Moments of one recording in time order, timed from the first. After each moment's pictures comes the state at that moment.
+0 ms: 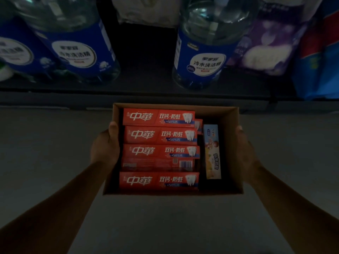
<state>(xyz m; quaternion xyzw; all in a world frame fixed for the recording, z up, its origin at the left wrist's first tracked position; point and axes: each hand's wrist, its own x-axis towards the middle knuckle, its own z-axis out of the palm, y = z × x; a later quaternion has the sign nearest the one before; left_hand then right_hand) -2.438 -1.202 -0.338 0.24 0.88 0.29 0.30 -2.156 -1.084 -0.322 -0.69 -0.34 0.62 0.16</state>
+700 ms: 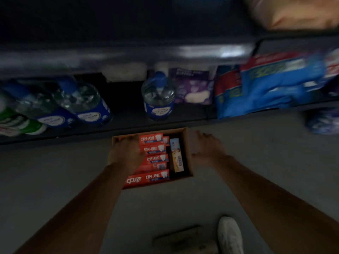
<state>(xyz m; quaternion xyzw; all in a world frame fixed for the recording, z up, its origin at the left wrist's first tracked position) -2.372 -1.163 -0.119 0.56 0.78 -0.01 0.28 -2.150 -1.082 -0.100 -0.56 -0.76 0.24 -0.22</state>
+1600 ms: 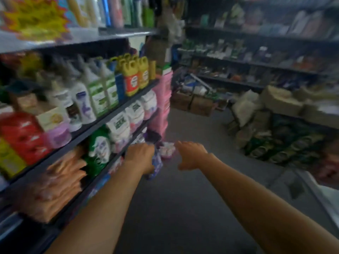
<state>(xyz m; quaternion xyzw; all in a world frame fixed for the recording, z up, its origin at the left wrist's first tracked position) -1.856 -1.138 0.536 0.95 0.31 -0.05 -0.04 -1.705 -1.241 0.536 -0.82 -0.56 0.07 -0.03</state>
